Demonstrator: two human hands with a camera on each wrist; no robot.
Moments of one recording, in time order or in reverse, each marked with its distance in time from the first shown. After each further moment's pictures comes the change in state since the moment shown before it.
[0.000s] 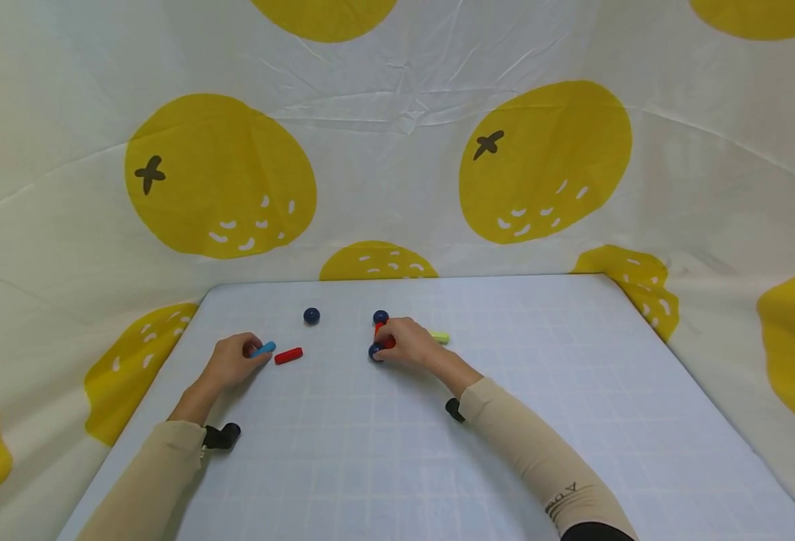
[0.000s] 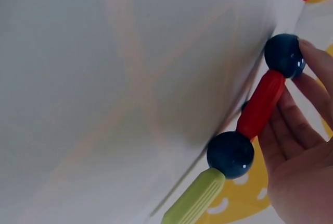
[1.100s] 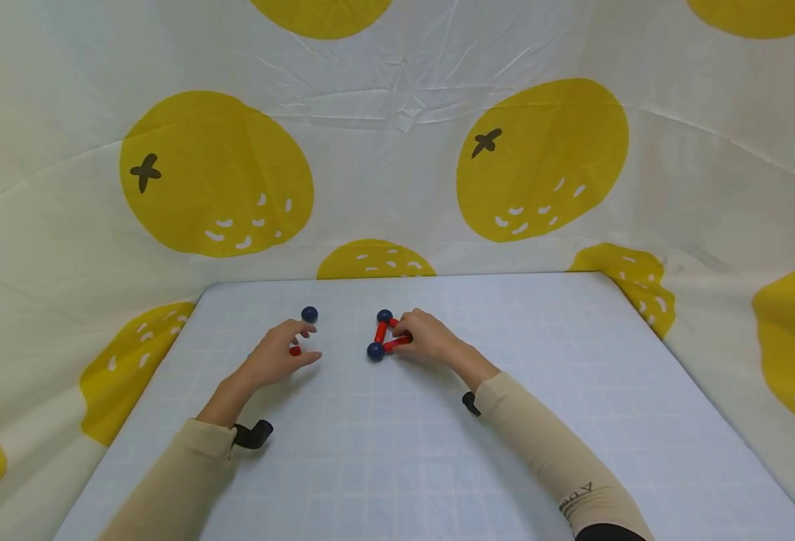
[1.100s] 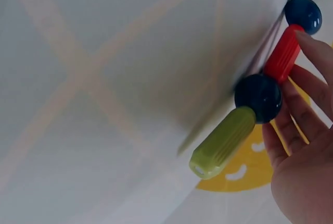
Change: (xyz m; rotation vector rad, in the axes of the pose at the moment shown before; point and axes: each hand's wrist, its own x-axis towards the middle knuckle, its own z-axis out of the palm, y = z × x) left_hand -0.006 0.083 0.022 0.004 -0.109 0.303; right_hand -0.016 0.024 -0.018 -0.167 0.012 -0.050
